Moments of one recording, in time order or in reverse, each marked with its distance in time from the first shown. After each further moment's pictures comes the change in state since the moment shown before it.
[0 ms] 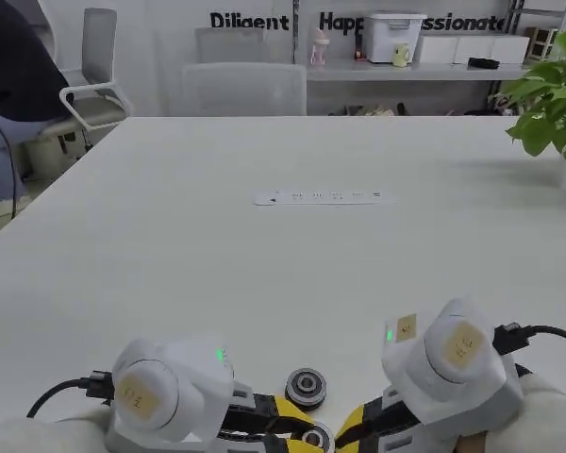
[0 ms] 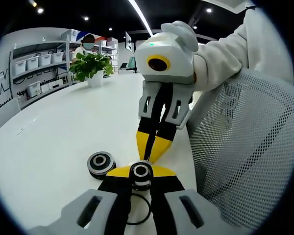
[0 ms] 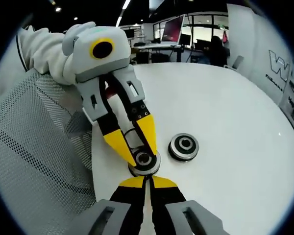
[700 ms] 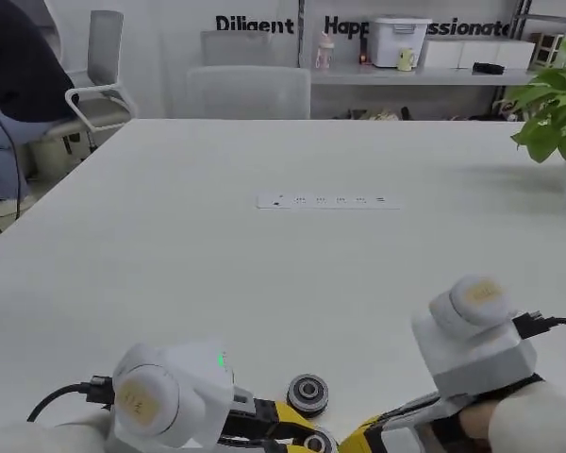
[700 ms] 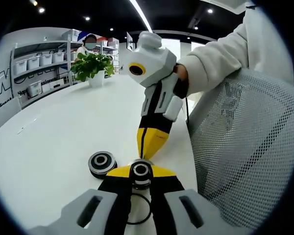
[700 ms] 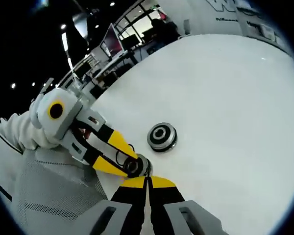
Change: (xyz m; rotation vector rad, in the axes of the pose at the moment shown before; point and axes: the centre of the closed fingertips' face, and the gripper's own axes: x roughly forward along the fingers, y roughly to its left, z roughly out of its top) left arm 0.000 0.002 0.000 -0.007 -0.004 0.006; right arm -0.012 -0.014 0.011 0.642 -0.155 0.078
